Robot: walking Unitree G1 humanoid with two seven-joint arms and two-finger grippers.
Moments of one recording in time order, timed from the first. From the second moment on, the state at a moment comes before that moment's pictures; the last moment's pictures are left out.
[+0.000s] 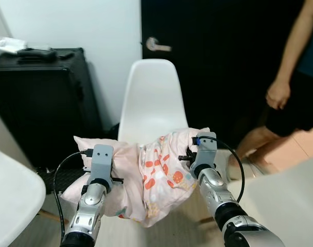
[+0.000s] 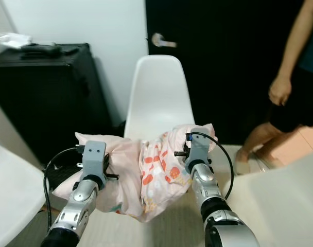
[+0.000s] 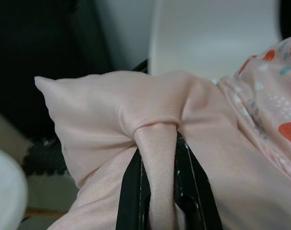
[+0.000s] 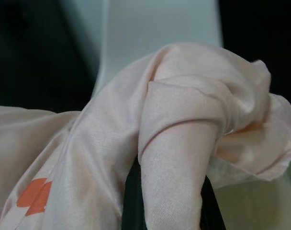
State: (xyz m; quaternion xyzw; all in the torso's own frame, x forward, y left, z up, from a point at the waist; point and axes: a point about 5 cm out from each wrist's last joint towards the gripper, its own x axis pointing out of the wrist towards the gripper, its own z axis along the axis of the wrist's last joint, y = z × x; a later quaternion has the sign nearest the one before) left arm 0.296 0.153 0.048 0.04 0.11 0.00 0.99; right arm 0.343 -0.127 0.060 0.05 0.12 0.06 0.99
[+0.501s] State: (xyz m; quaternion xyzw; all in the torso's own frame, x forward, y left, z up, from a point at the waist) left arm 0.297 0.157 0.050 0.05 0.11 0.00 0.99; right arm 0.347 -0.118 0.067 0.05 0.10 0.08 0.99
